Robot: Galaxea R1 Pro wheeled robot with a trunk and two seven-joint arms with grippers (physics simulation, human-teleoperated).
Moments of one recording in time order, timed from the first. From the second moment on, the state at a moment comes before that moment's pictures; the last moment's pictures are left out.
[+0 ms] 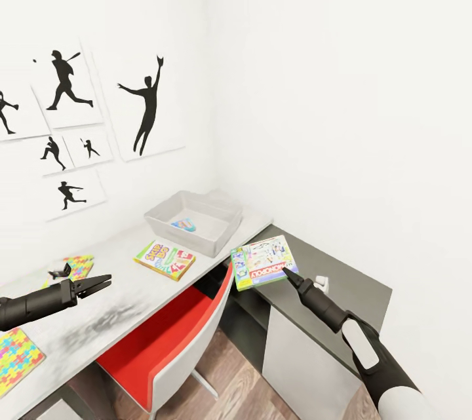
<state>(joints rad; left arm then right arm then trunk) -0.50 0.40 0.49 -1.03 0.02 0.90 -1.54 -0.52 -0.06 -0.10 -0.73 -0.84 0.42 0.77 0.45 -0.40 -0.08</state>
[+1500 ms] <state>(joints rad) -0.50 0.40 0.49 -1.03 0.02 0.90 -1.54 -0.52 -0.06 -0.10 -0.73 -0.83 0.42 0.77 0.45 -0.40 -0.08</state>
